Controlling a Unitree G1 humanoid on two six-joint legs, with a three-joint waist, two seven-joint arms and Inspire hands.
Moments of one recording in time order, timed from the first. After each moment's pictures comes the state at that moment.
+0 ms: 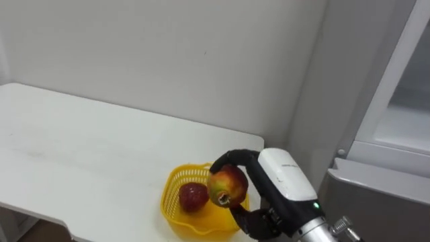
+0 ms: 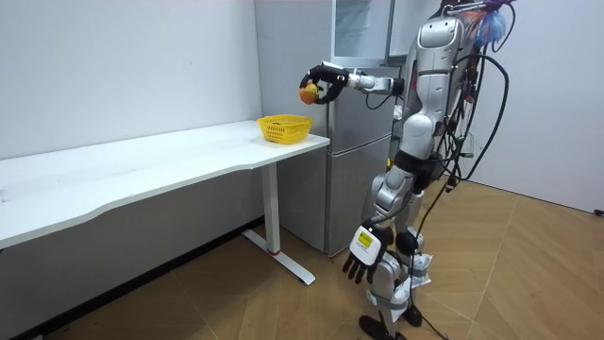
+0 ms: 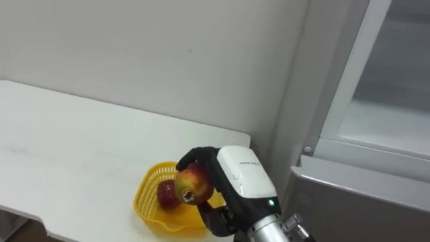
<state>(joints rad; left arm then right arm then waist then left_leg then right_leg) 0.12 0.30 -0.10 1.19 0.28 0.04 -0.01 -0.26 -0.43 0.42 -0.01 -0.58 -0.09 -0.19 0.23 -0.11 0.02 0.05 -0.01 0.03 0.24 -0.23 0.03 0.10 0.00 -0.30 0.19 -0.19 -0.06</state>
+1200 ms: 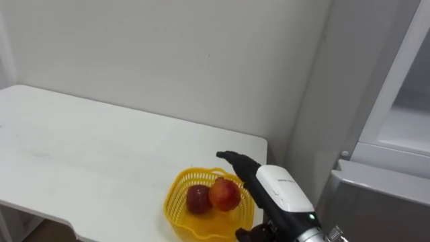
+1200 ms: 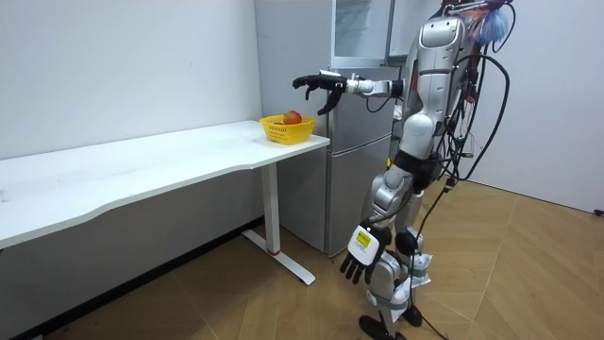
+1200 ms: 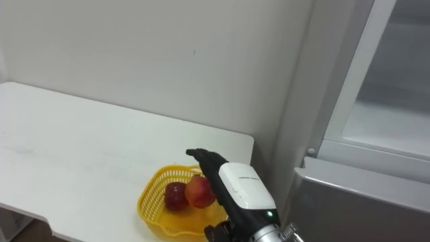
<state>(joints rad) 0.12 0.30 -0.10 1.18 0.28 0.07 0.00 -0.26 -0.43 0.45 0.07 -0.57 -0.07 -0.19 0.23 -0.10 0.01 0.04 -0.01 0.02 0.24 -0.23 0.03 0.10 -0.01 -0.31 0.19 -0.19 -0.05</state>
